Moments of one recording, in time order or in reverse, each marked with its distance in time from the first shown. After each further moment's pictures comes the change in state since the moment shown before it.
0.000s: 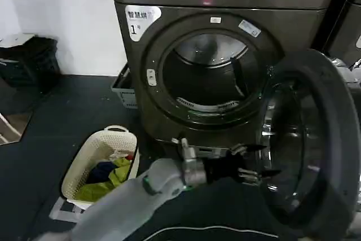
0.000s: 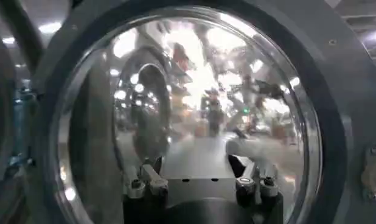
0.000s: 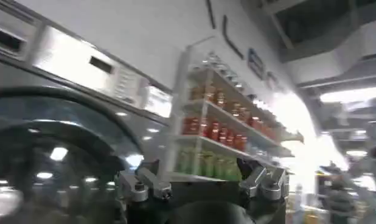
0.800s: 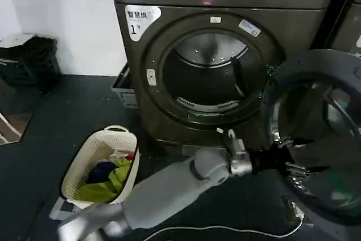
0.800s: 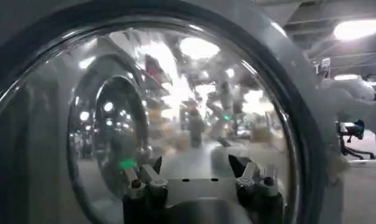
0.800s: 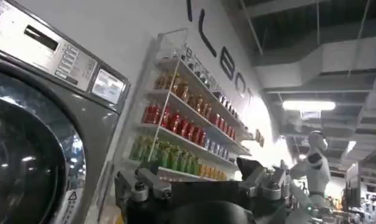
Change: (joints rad) left arm -0.199 -0.284 0.147 0.308 0.049 -0.133 0.000; right arm -0.081 -0.009 0.099 -0.007 0.004 -0.011 -0.008
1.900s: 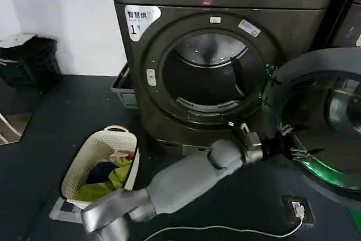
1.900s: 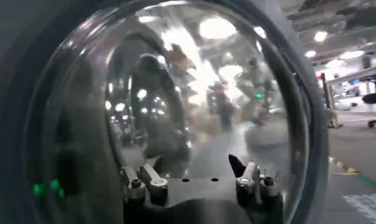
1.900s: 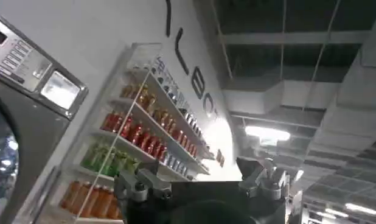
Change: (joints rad) left arm -0.085 -0.135 0.034 0.293 0.103 -0.113 -0.094; right arm -0.067 0.000 0.140 0.011 -0.081 0.043 0.047
